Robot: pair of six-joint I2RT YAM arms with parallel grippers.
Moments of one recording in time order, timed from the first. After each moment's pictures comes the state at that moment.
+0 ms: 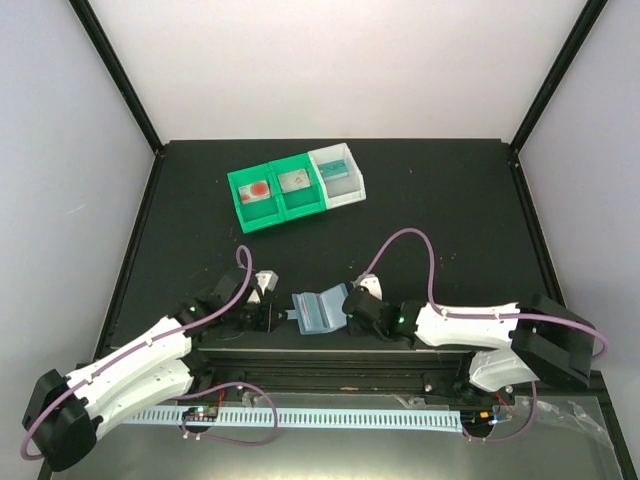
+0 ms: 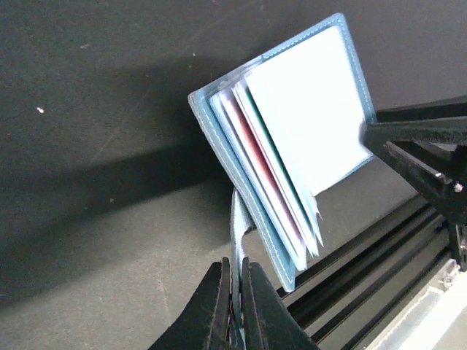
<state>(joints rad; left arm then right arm) -0.70 0.79 0.40 -0.48 0.29 -0.66 1.14 1.35 0.57 -0.22 0.29 0.88</state>
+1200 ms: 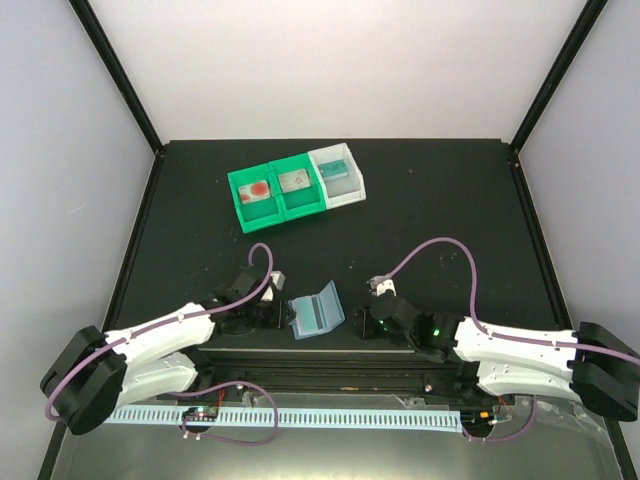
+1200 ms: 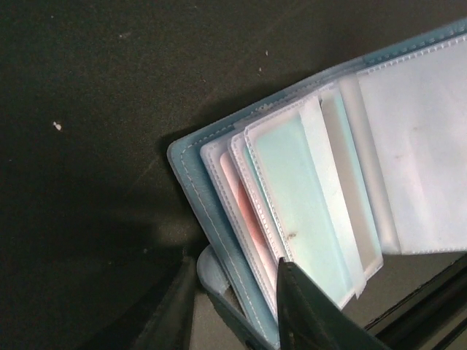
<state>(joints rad) -0.70 1.06 0.37 -0.27 0.23 -0.69 1.14 1.04 0.38 -0.12 0.18 0.96</state>
